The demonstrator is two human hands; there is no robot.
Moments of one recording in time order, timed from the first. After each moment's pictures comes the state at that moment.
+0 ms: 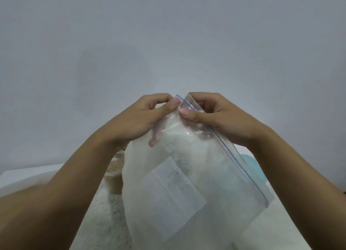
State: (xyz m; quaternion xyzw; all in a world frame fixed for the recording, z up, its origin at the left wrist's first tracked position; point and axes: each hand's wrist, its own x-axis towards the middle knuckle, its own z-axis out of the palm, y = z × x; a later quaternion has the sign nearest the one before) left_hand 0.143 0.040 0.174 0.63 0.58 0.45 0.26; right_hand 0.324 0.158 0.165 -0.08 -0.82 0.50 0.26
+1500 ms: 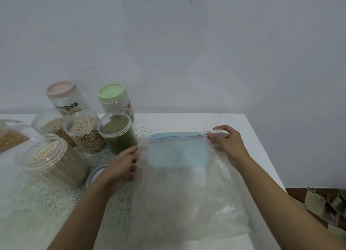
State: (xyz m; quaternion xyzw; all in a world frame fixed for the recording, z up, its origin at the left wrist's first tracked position) left_hand 0.297 0.144 -0.055 0.19 0.72 0.52 0.42; right_hand 0.491 0.396 -0.076 -0.41 -0.59 0.63 0.29
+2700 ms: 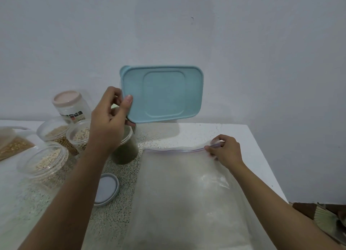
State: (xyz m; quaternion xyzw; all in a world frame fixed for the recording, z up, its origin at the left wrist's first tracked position) left_hand 0.272 0.175 0.051 0.42 0.69 0.59 -0.03; right_hand 0.474 0.413 -0.085 -0.44 -0.72 0.47 0.26
